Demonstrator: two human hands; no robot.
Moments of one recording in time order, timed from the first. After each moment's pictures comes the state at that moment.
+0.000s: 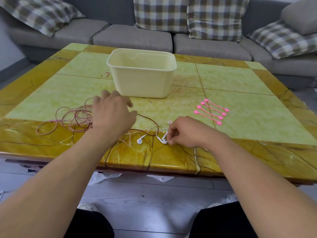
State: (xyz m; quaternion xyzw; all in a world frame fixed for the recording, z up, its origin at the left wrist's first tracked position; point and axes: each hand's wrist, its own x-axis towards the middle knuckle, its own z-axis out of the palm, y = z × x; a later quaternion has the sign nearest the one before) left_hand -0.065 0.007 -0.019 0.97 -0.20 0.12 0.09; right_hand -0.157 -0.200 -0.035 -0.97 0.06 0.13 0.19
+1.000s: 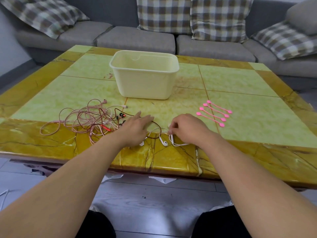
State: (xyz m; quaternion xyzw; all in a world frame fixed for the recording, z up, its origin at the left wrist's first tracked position) left_hand -0.043 -0.016 -0.084 0.90 -0.35 -0.16 0.17; right_hand -0.134 -0.206 -0.057 -0.98 0.12 0.05 0.15
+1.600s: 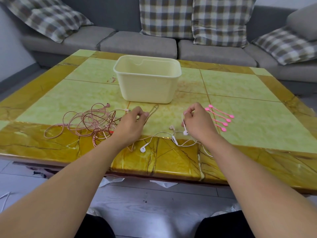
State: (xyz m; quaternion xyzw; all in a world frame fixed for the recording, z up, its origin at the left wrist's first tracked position) left_hand -0.050 -0.010 -0.069 0.86 -0.22 -0.05 0.46; right_hand -0.138 -0.209 -0.040 -0.89 0.25 -0.13 0.37
